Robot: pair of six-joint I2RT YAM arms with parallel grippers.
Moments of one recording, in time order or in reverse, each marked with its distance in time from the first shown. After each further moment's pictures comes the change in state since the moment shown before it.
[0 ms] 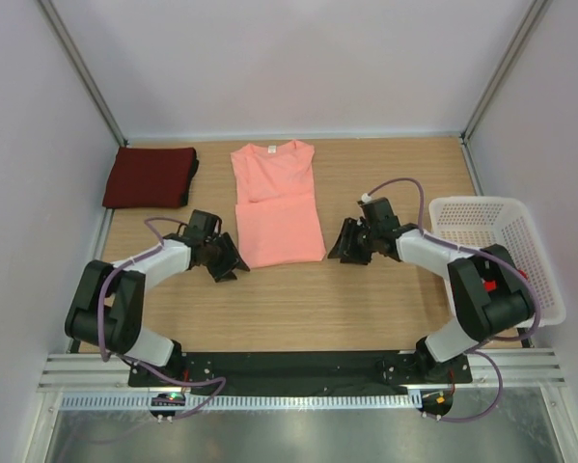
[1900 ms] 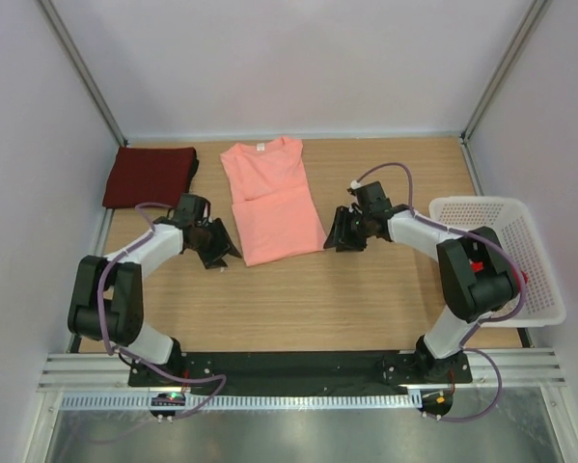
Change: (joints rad) left arm 0.106 0.063 0.162 -0.136 0.038 0.105; right arm -0.007 0.161 0.217 -0.105 -0.033 -0.112
